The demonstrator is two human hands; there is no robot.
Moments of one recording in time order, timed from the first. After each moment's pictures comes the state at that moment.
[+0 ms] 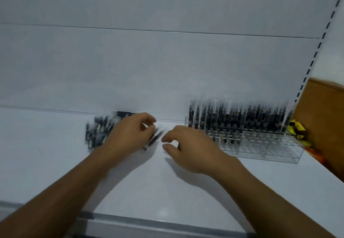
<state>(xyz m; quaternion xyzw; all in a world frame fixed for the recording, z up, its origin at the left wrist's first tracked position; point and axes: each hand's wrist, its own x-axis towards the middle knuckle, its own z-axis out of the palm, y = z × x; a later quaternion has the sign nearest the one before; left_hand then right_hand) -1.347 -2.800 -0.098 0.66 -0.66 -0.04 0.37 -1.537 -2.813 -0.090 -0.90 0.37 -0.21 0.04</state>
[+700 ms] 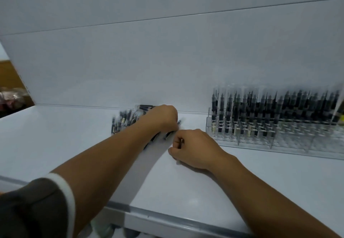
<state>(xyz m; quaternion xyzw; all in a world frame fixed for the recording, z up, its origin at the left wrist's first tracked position) -1.358 -2.862 -0.087 0.75 -0.66 -0.01 0.02 -1.501 -2.831 -0.128 -0.88 0.38 -0.20 0.21</state>
